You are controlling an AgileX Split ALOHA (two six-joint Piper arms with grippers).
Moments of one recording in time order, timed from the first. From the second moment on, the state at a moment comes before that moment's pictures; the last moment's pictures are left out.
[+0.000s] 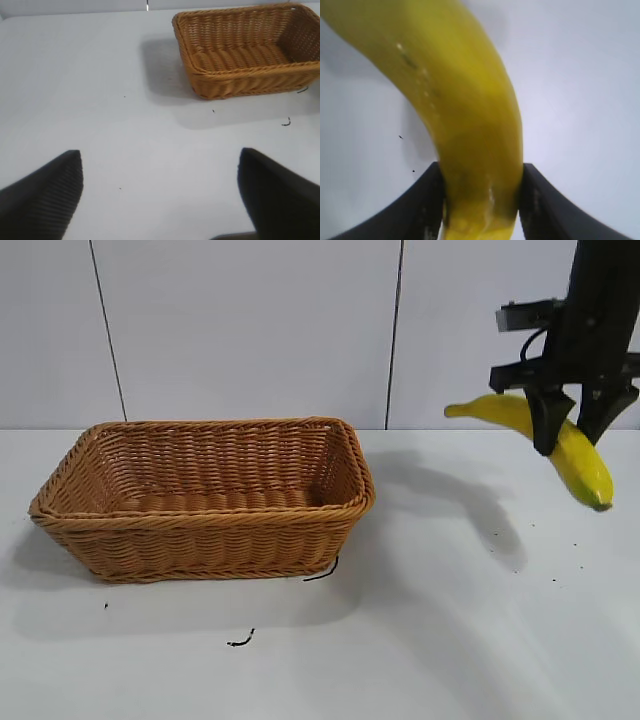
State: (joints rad) left arm -0.04 -0.01 -0.50 -0.02 1.07 0.03; right arm 0.16 2.08 -1.93 -0.06 1.21 0.04
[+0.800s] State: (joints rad) left arm -0.04 -0.01 -0.50 -0.02 1.07 0.03; right arm 0.53 2.09 -2.02 -0.05 1.09 -0.08
